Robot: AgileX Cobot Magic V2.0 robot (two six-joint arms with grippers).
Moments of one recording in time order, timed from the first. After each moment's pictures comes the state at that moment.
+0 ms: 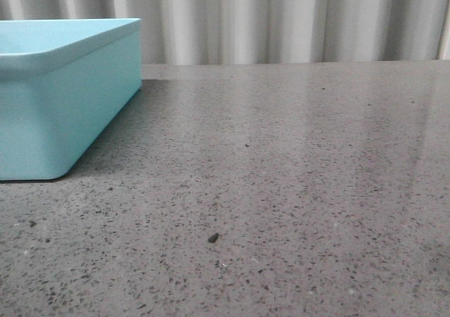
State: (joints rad) left arm -0.40 0.39 -0.40 -0.44 0.29 0.15; right arm -0.04 1.40 -1.10 -0.07 1.00 -0.04
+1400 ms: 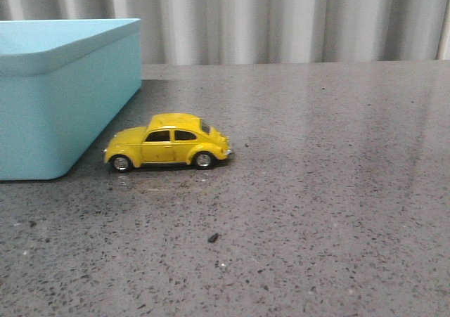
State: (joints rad) left arm -0.40 1.21 -1.15 -0.43 0.88 0.80; right arm 0.30 0.30 -0.89 -0.19 0.84 -0.23
